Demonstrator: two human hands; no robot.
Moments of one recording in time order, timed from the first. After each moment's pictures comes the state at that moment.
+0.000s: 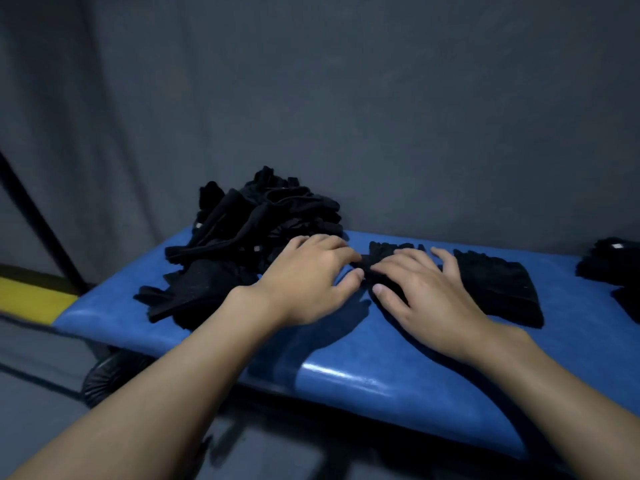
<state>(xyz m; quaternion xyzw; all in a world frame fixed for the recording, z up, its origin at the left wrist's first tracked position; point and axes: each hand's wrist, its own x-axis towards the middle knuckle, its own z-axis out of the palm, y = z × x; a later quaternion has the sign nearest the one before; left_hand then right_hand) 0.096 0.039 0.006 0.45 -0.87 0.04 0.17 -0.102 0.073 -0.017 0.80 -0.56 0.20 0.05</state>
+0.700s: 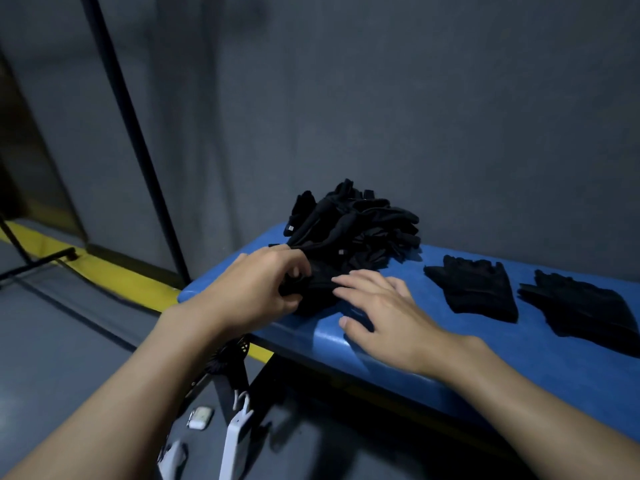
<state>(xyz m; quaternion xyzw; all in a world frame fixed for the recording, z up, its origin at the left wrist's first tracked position) 0.251 0.115 0.032 0.57 -0.80 0.01 0.21 0.031 0.088 -0.017 0.90 -0.40 0.18 -0.05</state>
